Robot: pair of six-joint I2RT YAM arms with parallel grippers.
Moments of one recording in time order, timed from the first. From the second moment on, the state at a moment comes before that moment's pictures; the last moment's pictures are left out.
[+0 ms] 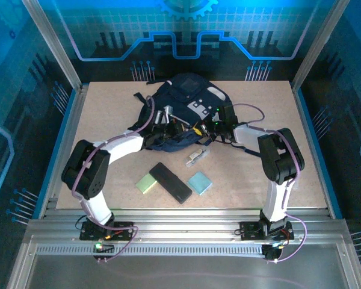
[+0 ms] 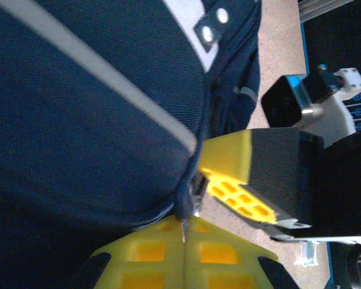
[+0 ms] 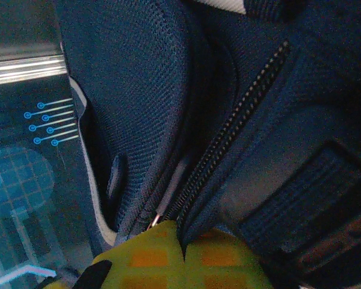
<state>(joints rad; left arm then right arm) -0.41 1.73 1.06 0.03 0.34 -0.79 0.34 1.92 1.15 0.04 -0.56 1.16</state>
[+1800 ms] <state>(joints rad) -0.55 1.99 1.52 -0.41 0.10 -0.51 0.34 1.91 1.15 -0.01 -0.55 1.06</state>
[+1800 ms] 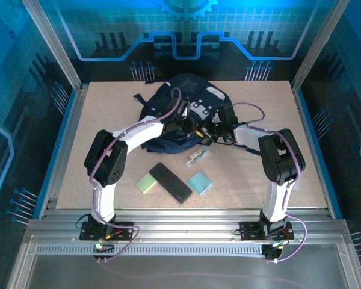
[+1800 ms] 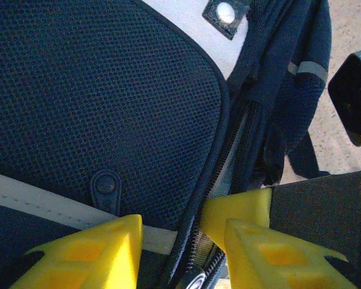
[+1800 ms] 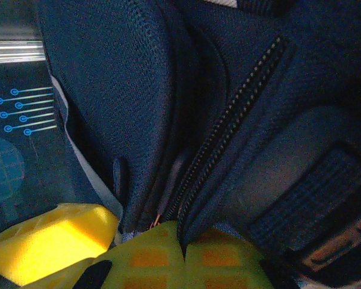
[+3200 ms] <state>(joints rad) -0.27 1.61 0.87 0.13 -0.02 -0.62 0.29 1.90 1.13 -0.02 -0.56 1.02</state>
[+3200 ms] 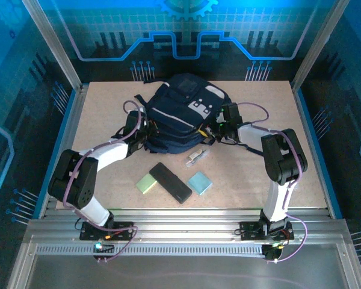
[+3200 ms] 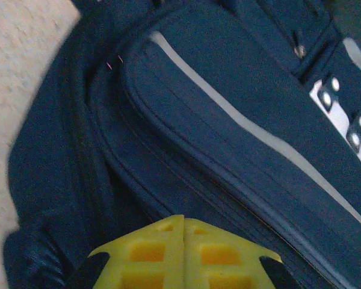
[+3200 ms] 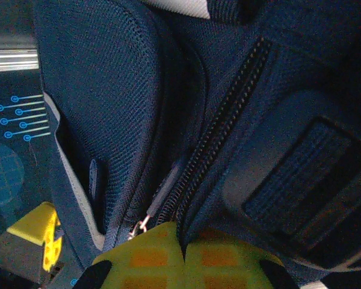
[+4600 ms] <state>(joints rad) -0.52 1.67 0.94 0.27 0.03 -0.74 0.21 1.57 0.96 -0.20 -0.59 0.92</state>
